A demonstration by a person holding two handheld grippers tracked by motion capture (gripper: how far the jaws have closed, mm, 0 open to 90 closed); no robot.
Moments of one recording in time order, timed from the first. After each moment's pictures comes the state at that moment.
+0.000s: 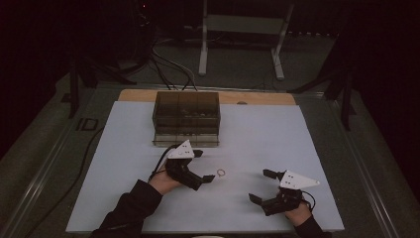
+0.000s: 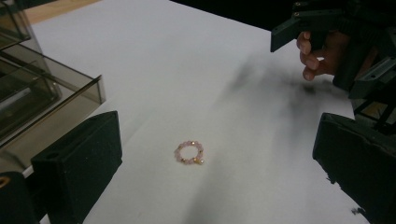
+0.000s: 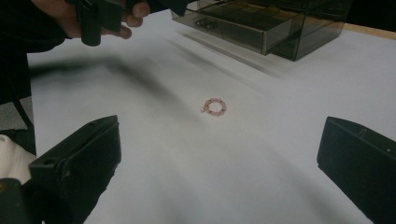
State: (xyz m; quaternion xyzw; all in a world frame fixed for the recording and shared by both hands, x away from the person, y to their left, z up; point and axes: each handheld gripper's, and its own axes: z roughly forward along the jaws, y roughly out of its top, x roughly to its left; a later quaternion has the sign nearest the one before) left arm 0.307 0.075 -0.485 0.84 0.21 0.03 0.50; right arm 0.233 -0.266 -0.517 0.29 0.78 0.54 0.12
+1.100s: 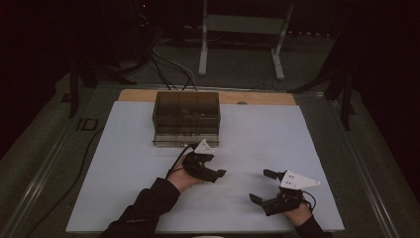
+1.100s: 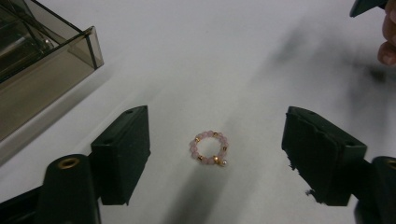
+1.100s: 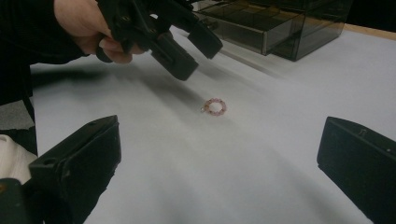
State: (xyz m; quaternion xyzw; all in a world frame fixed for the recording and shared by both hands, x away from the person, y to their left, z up) left arm 0.325 0.031 -0.505 0.87 0.29 0.03 0.40; right arm 0.232 -0.267 -0.517 0.29 0.78 0.54 0.12
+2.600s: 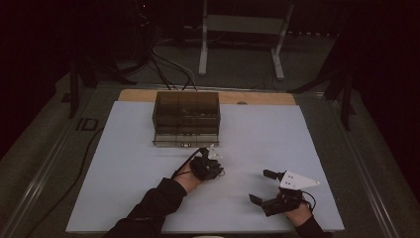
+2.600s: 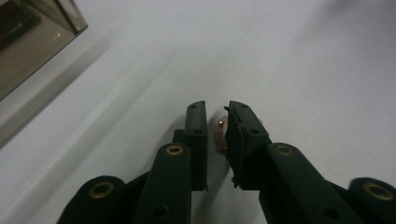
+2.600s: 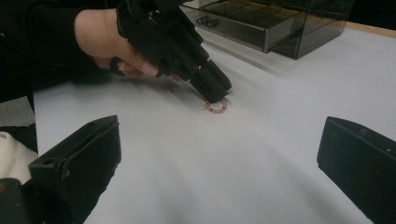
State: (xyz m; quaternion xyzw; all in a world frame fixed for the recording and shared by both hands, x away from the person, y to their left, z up) left arm 0.328 0.010 -0.531 0.90 0.27 0.08 0.33; right arm 0.232 -0.267 -0.518 0.29 0.78 0.54 0.12
